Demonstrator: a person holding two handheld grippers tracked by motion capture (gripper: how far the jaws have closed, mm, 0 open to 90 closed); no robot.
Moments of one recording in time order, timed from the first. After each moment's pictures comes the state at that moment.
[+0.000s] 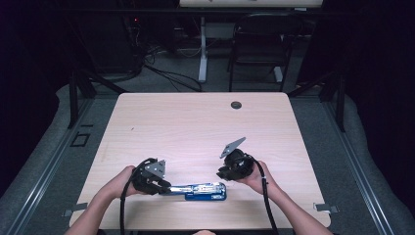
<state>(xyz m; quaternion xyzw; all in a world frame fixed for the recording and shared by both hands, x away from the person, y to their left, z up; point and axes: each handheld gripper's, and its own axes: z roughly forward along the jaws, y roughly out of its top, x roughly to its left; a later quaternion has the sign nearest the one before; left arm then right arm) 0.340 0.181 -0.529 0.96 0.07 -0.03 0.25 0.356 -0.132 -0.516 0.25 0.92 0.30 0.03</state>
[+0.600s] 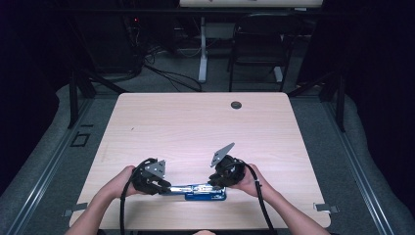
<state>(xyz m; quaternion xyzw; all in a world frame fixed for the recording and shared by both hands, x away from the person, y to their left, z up) 0.340 0.181 -0.528 0.97 0.06 -0.02 0.25 0.345 -0.108 -0.519 0.17 0.94 0.30 0.00</state>
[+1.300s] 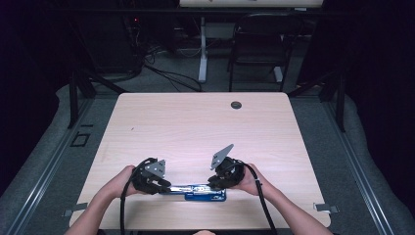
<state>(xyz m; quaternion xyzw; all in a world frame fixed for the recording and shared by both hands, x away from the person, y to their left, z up) 0.340 0.181 -0.528 0.96 0.07 -0.02 0.25 0.345 -0.108 -0.525 0.13 0.94 0.31 -0.02</state>
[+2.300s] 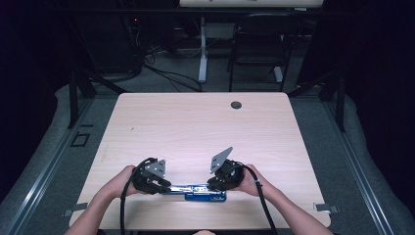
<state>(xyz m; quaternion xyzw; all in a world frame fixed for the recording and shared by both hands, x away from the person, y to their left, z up) 0.341 0.181 -0.528 0.96 0.06 -0.02 0.25 0.339 -0.106 -0.525 0.10 0.94 0.31 0.00</state>
